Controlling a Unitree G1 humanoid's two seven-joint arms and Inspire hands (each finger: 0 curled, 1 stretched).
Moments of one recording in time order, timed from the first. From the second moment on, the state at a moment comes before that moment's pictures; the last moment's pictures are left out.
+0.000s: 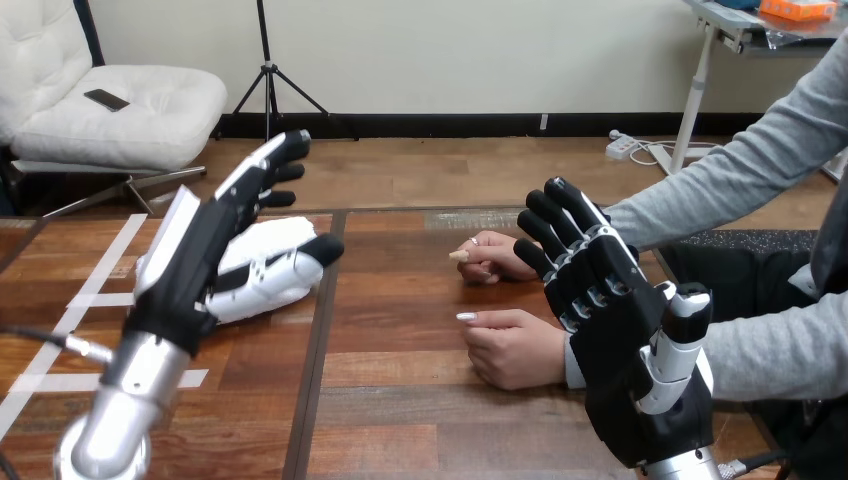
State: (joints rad) left arm -0.23 0.35 0.10 0.52 0.13 -0.72 -0.19; right arm 0.20 0.00 0.03 0.01 0.37 -0.46 0.48
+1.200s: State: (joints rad) left arm -0.60 0.50 -0.09 0.98 0.60 -0.57 0.11; right arm 0.18 0.00 0.02 0.04 0.37 -0.47 0.48
